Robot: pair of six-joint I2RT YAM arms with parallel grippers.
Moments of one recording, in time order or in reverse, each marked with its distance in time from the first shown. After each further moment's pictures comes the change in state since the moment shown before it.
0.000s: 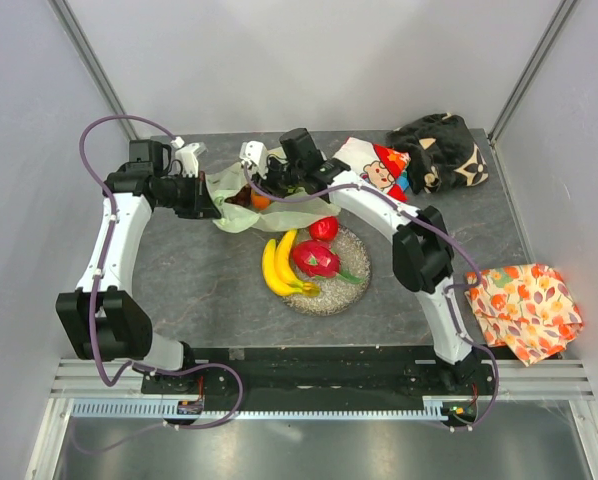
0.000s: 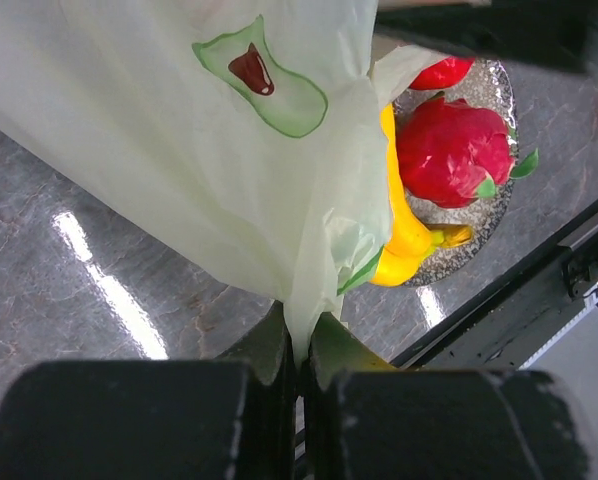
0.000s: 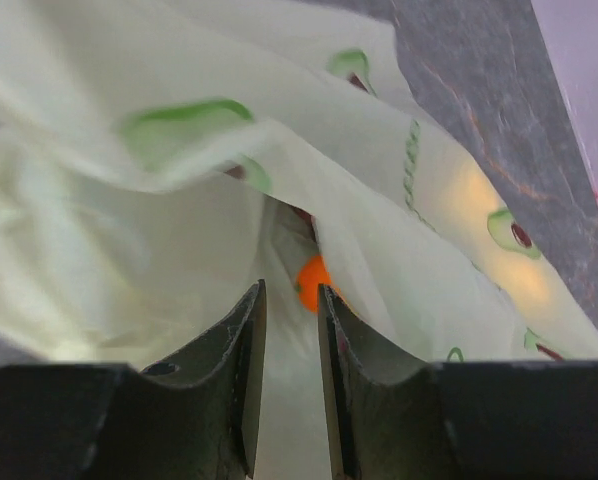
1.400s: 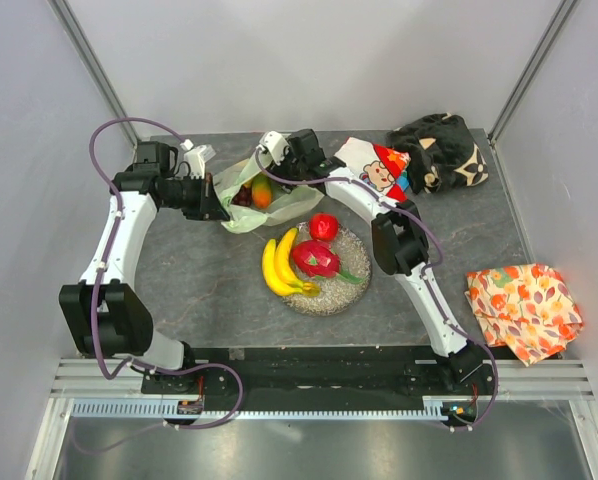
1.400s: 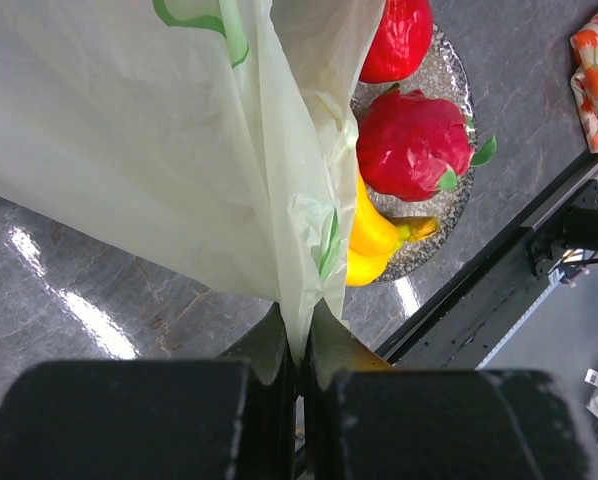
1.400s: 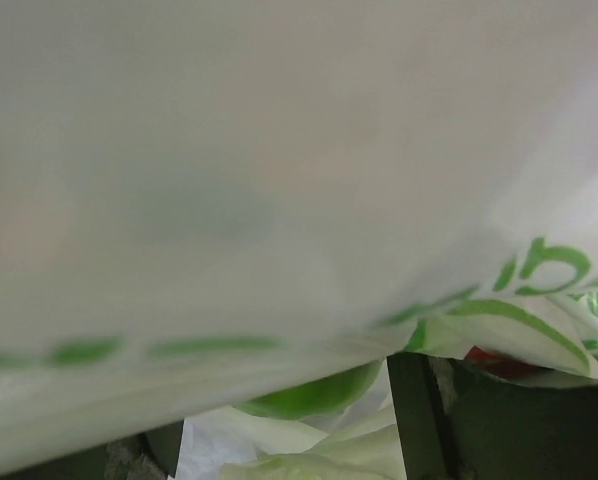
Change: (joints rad) left arm -0.019 0.026 -0.021 0.019 0.094 0.001; right arm -0.117 0.396 0.340 0.009 0.359 0.075
